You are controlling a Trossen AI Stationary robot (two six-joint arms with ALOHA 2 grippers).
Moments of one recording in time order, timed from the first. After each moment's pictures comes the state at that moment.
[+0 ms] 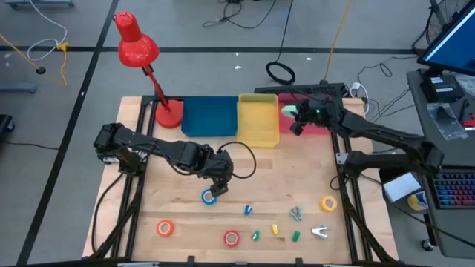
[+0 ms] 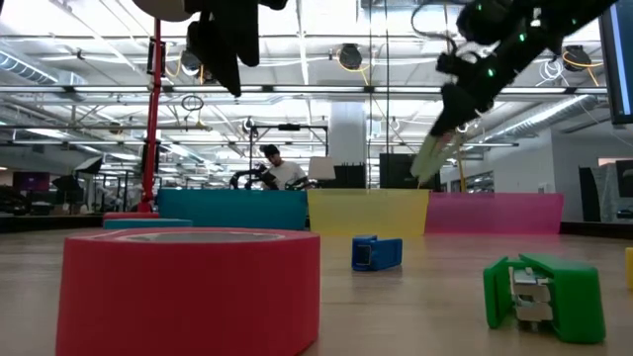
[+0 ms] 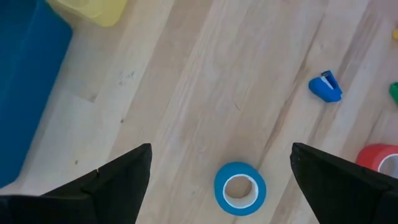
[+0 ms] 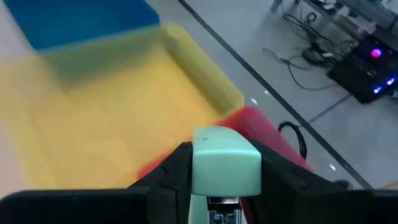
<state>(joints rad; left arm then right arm) -0.22 1.72 1.57 -1.09 -0.19 -0.61 -0.58 1.00 0.68 -0.26 0.24 -0.14</state>
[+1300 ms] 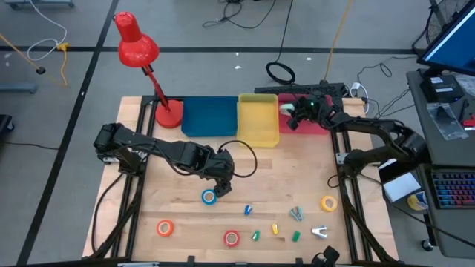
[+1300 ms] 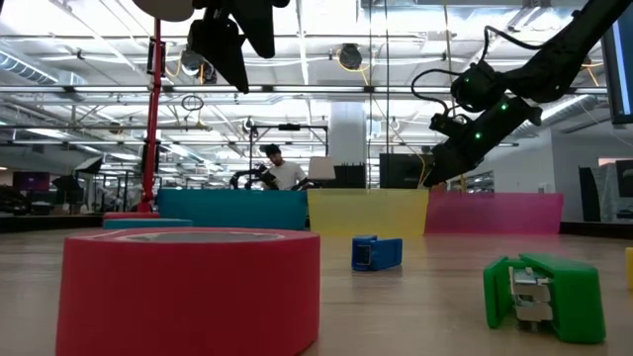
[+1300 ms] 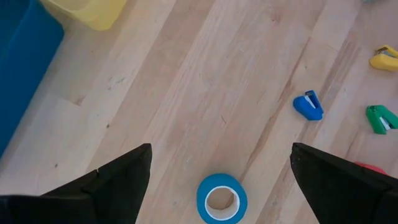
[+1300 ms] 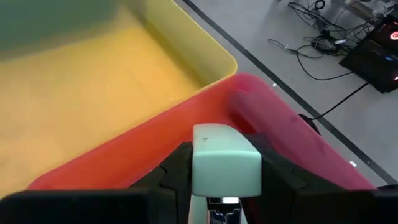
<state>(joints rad) -0.22 1.72 1.57 -1.04 -0.18 -0.68 -0.84 1.35 0.51 0.17 0.00 -0.25</state>
